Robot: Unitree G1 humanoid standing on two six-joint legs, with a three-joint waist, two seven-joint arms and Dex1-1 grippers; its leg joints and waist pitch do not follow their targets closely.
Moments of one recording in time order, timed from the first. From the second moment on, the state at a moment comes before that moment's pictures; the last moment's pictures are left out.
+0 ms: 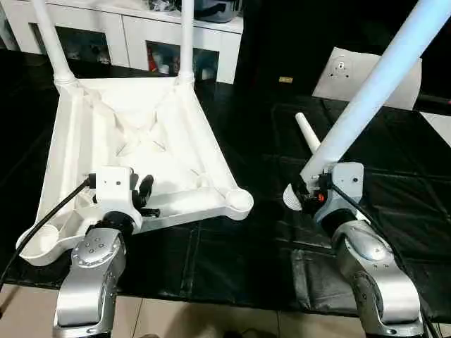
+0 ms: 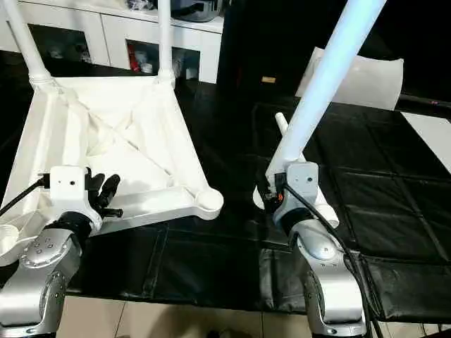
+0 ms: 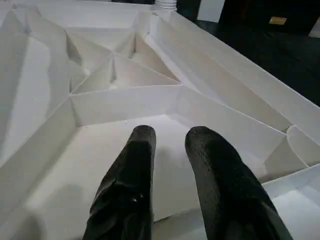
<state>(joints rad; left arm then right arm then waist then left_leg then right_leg) -0.05 0.11 0.13 -0.24 -0.05 0.49 -0.15 -0.07 -0.10 0.00 -0.28 0.13 0.49 0.13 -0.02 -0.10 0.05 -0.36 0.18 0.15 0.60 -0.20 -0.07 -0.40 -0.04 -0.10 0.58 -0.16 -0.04</state>
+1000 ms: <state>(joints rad) -0.05 0.11 0.13 -0.24 -0.05 0.49 -0.15 -0.07 -0.10 0.00 -0.28 0.13 0.49 0.13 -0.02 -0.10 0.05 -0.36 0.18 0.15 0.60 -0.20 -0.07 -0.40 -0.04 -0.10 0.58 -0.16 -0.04</state>
